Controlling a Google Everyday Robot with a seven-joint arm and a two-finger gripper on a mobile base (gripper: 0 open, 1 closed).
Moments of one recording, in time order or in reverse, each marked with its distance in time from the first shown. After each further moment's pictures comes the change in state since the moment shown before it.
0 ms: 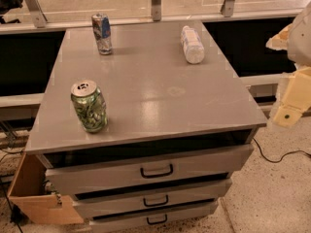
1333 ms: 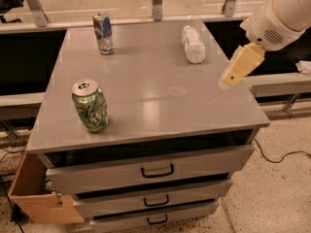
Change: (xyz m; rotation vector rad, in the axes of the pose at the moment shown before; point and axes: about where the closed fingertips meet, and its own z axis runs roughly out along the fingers) arm -0.047 -0.108 0.063 0.122 -0.214 0.140
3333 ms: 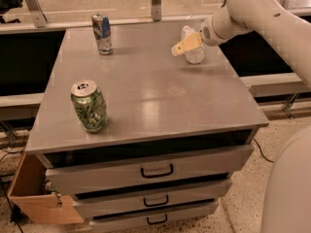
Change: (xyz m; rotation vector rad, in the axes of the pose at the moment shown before) arm -0.057 -0.140 0.181 0.138 -0.201 0.602
